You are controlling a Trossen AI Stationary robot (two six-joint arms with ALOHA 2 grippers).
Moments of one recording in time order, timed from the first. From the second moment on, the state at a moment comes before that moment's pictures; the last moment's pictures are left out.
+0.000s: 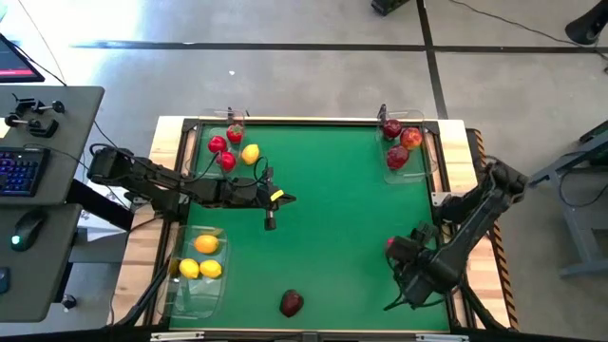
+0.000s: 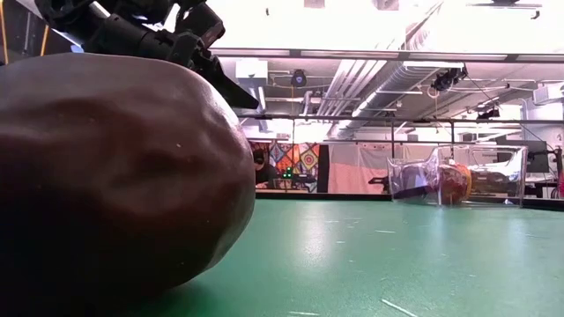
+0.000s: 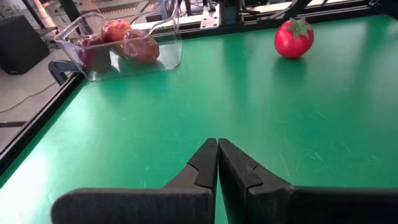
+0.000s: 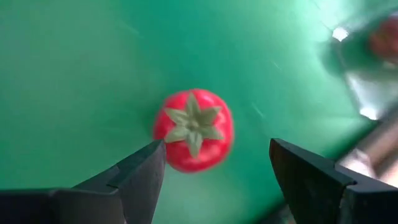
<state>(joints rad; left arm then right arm) -0.06 1.40 0.57 0.44 -0.21 0.11 0.89 1.58 1.17 -1.42 0.35 1.36</state>
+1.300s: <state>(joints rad) -0.06 1.40 0.57 0.43 -0.21 0.11 0.92 1.72 1.10 -1.23 0.35 1.15</state>
